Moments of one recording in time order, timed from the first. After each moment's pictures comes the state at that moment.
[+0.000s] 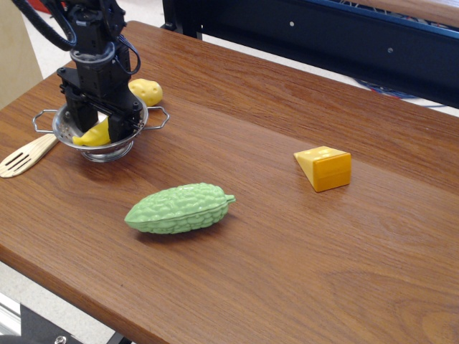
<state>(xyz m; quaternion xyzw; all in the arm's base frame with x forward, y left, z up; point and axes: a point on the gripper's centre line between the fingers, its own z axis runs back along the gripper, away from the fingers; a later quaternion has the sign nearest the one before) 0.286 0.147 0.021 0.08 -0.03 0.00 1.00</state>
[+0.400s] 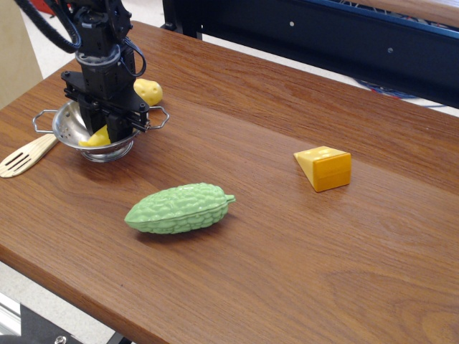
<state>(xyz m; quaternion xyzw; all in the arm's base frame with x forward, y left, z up) 0.283 0.139 0.026 0.07 -0.04 0.02 1.00</state>
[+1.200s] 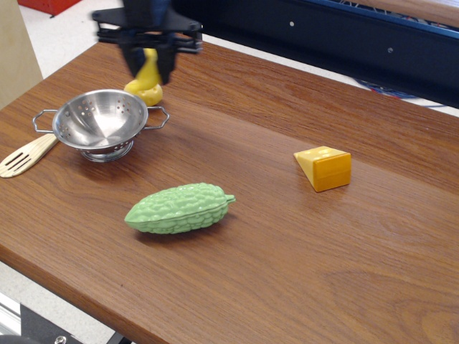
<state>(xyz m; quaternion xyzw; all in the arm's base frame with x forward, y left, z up) 0.339 0.096 0.083 0.04 -0.09 0.17 0.98</state>
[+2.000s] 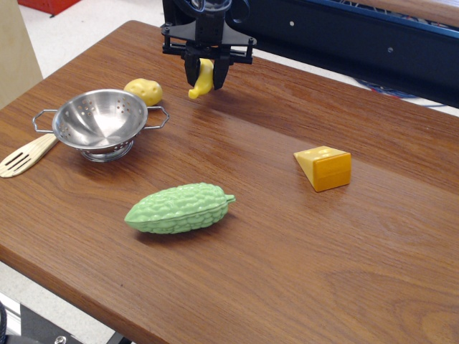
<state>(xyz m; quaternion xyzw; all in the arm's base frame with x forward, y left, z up) 0.404 0.096 0.035 0.08 -0.09 0.22 0.97</state>
